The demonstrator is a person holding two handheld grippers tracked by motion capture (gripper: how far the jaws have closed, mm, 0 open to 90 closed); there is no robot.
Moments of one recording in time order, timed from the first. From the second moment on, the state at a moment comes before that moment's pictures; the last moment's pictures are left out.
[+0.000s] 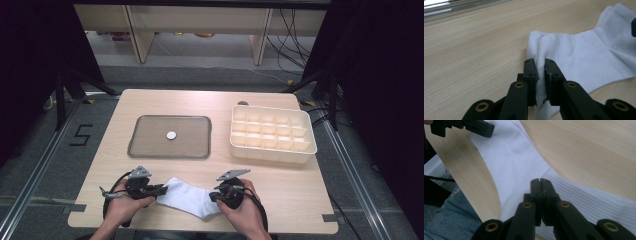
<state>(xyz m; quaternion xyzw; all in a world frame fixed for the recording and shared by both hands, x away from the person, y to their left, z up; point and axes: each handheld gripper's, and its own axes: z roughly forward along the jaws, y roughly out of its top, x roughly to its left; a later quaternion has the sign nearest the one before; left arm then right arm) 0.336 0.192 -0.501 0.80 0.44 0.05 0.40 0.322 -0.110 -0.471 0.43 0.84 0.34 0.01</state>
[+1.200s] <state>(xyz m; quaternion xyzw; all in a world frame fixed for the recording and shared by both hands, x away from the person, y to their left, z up) 0.321 0.164 -0.463 0.79 0.39 -0.04 0.47 0.336 -0.071 -0.502 0.44 0.84 0.32 -0.04</state>
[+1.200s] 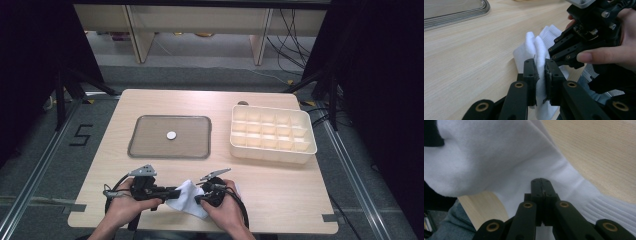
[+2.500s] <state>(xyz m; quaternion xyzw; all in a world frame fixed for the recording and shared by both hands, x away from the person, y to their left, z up) 0.327 0.144 -0.463 0.77 0.40 -0.06 0.49 0.339 -0.181 -0.489 0.52 0.80 0.29 0.04</state>
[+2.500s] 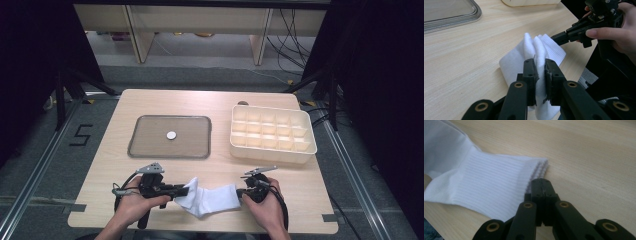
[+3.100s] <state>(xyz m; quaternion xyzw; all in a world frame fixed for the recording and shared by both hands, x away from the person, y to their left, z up) 0.328 0.142 -0.462 0.78 0.40 -0.05 0.48 0.327 -0.176 -0.476 0.51 0.80 0.30 0.06</state>
